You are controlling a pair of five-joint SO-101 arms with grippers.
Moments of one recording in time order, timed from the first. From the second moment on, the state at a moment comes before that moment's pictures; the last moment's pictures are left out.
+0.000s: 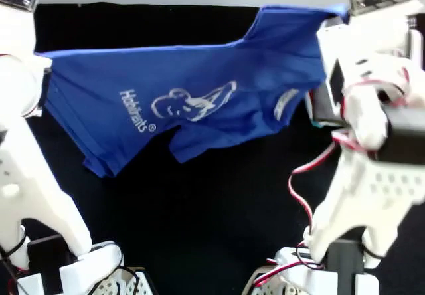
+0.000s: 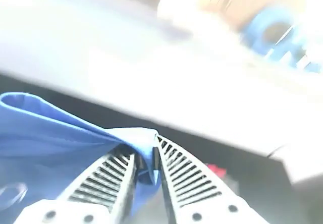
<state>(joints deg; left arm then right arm) -23.5 -14.0 -43.3 98.2 -27.8 -0.8 -13.4 -50.4 82.5 24.6</state>
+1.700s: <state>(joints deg) -27.6 -31.1 -54.6 99.1 -27.6 4.2 -28.8 -66.2 77.1 24.9</state>
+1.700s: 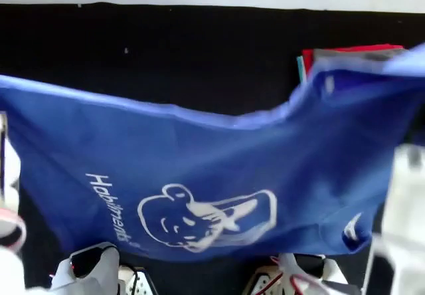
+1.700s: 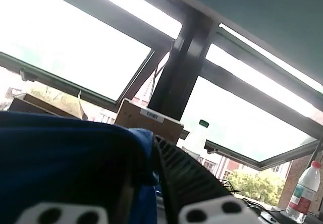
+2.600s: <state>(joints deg) -27.4 15.7 -47.3 81.9 -27.5 -6.1 3.4 -34.9 60.8 24.9</state>
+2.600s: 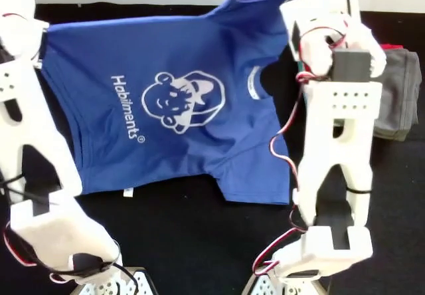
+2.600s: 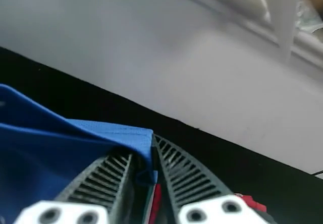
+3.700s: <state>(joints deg) -26.6 37.6 -53.5 96.7 -27.5 -8.4 32.0 -48.1 76.8 24.9</state>
